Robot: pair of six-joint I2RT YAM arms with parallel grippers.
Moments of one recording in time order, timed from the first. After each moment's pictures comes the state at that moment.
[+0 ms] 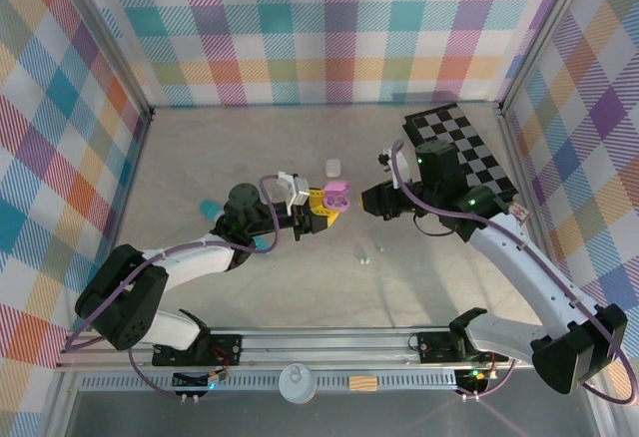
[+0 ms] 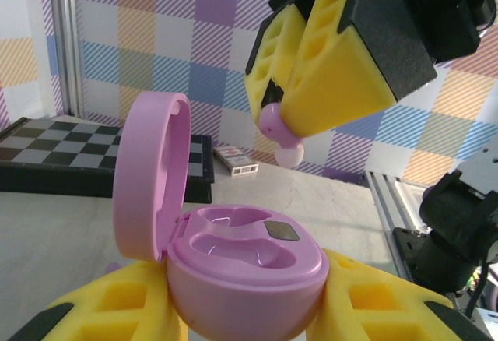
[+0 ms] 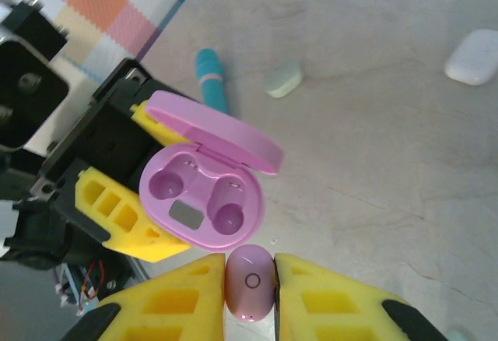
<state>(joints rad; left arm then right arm) -0.59 1.40 0.59 0.85 0.78 -0.16 0.52 1.13 1.11 -0.63 -0.54 0.21</state>
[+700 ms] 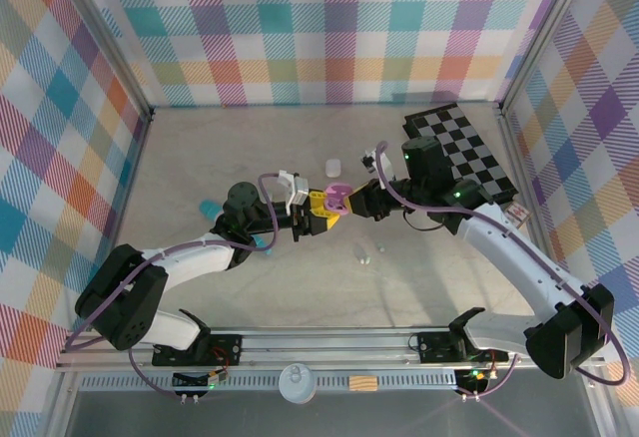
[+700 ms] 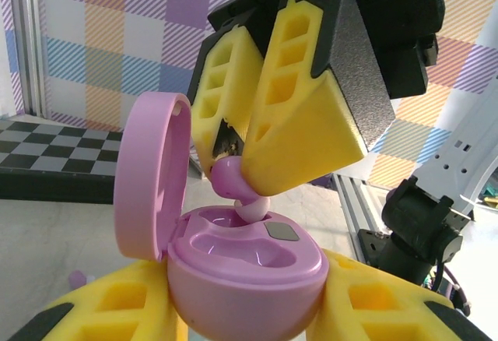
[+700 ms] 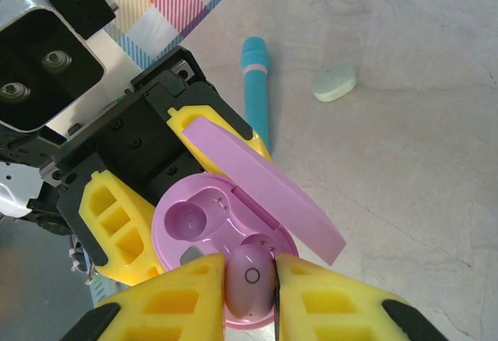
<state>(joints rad) -0.59 1.40 0.60 0.86 0.85 -0.22 0.55 1.21 1.12 -0.57 -0.63 0.12</state>
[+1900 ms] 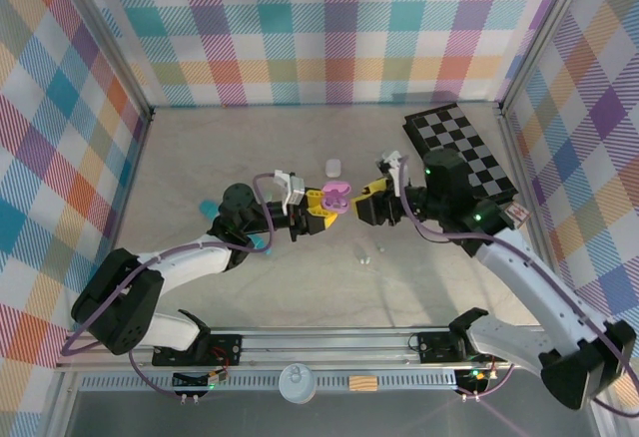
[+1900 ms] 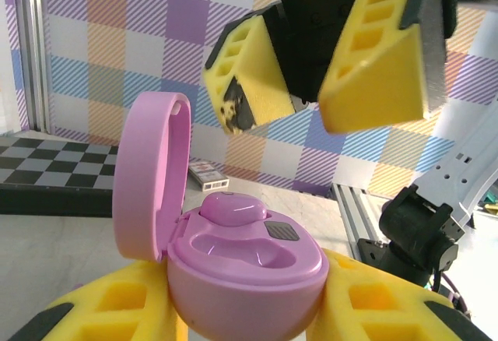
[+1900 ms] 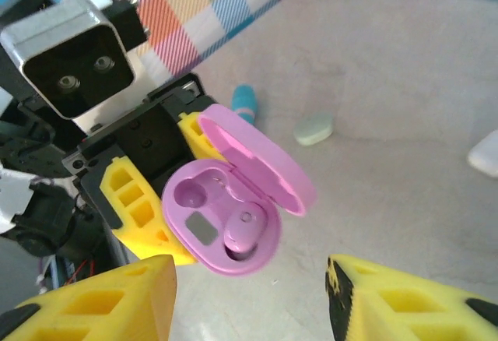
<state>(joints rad) -0.57 1.36 0.58 0.89 0.85 -0.23 0.52 1.01 0.98 -0.44 -0.56 0.12</state>
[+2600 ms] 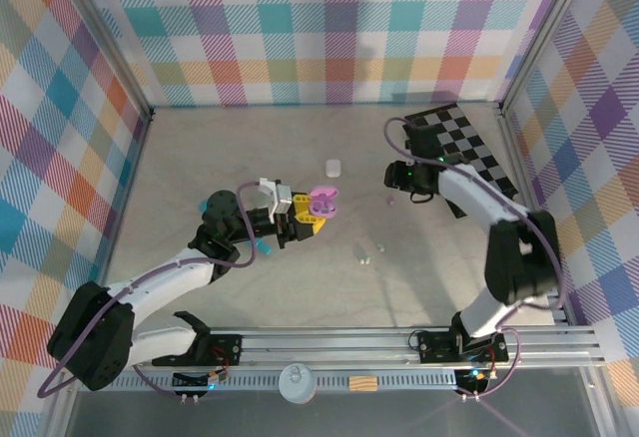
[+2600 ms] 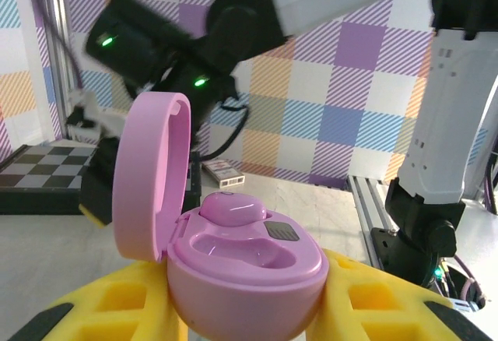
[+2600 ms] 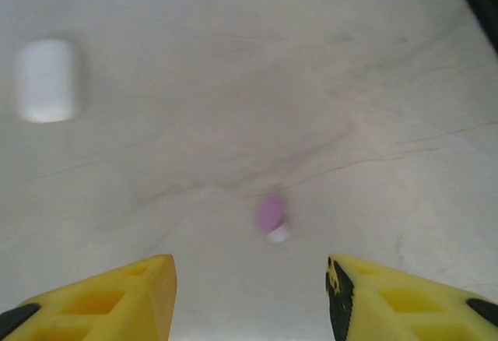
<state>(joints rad) -0.55 1.16 0.53 0.70 0.82 -0.13 0.31 1.68 1.23 -0.60 0.02 0.42</state>
